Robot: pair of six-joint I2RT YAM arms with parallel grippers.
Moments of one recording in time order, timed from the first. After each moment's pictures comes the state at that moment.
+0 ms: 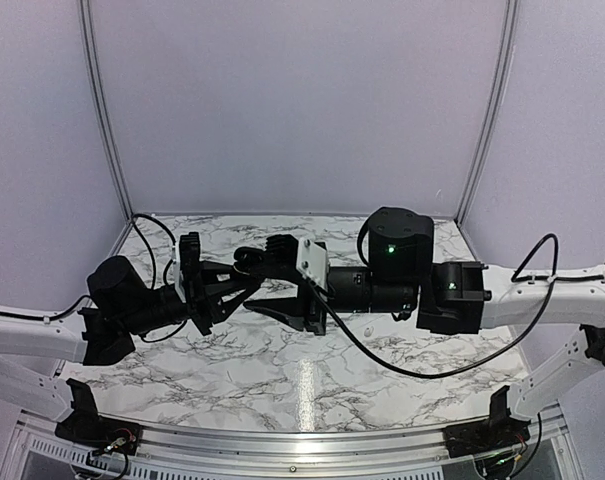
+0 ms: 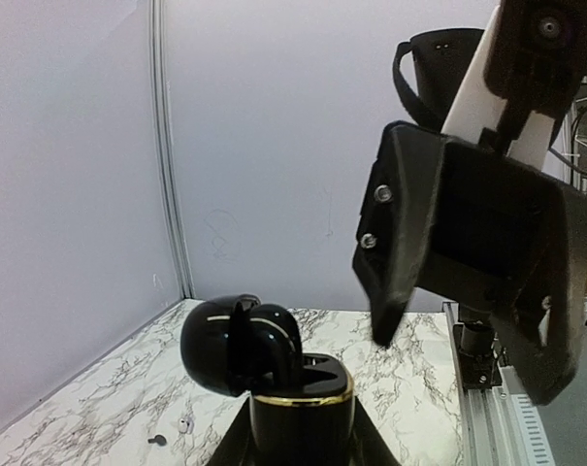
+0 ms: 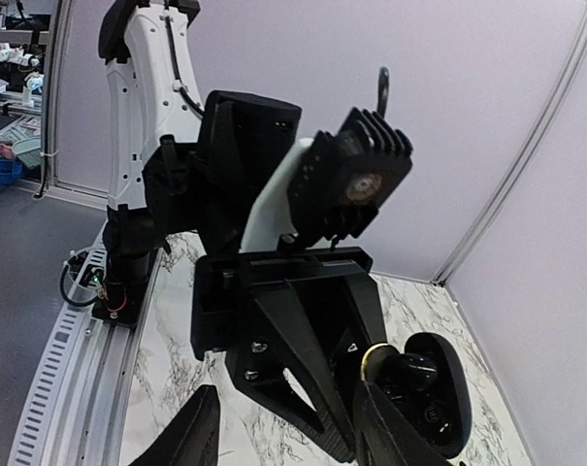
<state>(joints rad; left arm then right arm) -0.97 1.13 0.49 0.83 0.30 0.02 1.24 1.39 1.13 0.14 -0.19 -0.37</state>
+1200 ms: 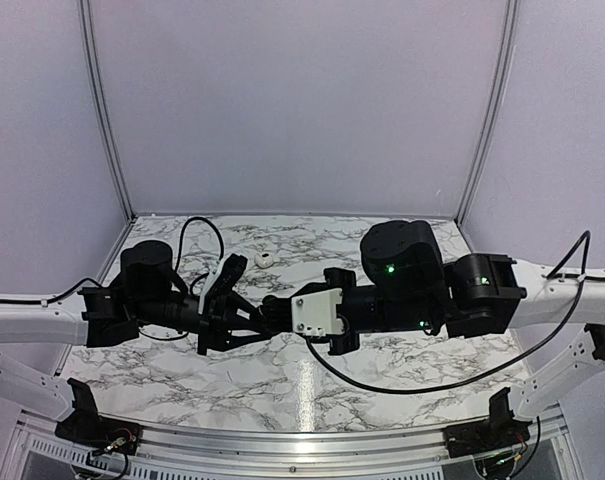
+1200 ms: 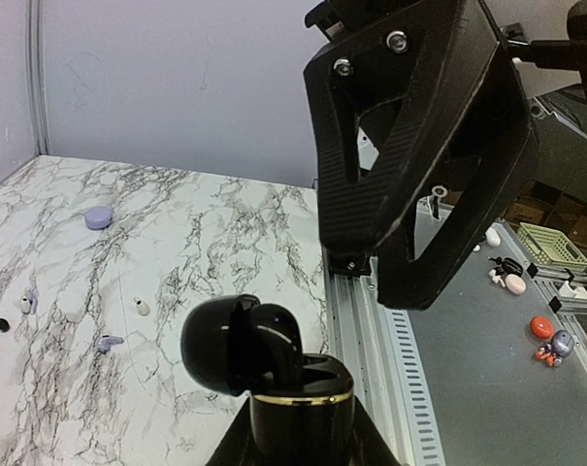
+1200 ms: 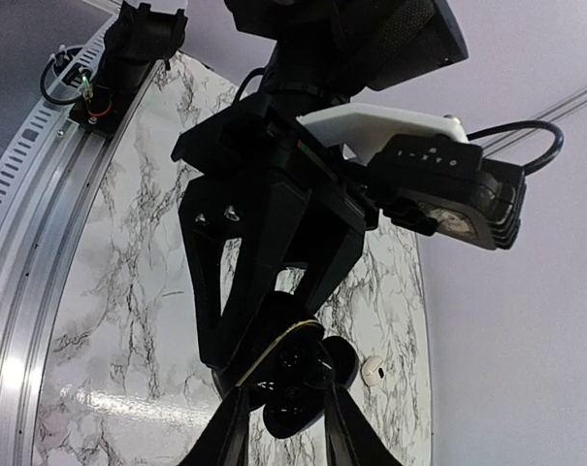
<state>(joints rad) -0.95 1.17 0.66 0.28 0.65 -0.05 1.35 1.33 1.23 -0.36 0.12 -0.71</state>
